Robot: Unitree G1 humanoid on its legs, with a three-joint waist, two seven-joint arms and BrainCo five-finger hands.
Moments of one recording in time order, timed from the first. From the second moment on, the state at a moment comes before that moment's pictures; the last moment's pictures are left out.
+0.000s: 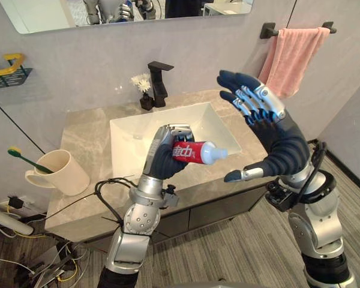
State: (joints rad) left arm -0.01 0.06 -0.24 -0.49 0.52 -0.19 0.05; right arm -0.17 -0.34 0.07 -0.62 0.31 -0.24 0.38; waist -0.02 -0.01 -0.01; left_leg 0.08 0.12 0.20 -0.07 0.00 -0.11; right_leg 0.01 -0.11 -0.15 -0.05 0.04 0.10
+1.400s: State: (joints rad) left arm -0.02 0.06 -0.28 -0.50 0.51 -0.18 0.04; right arm -0.13 -0.26 0.26 -0.52 0.16 -0.23 0.36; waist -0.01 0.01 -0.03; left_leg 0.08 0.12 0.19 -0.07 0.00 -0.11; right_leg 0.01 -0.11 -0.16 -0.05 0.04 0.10
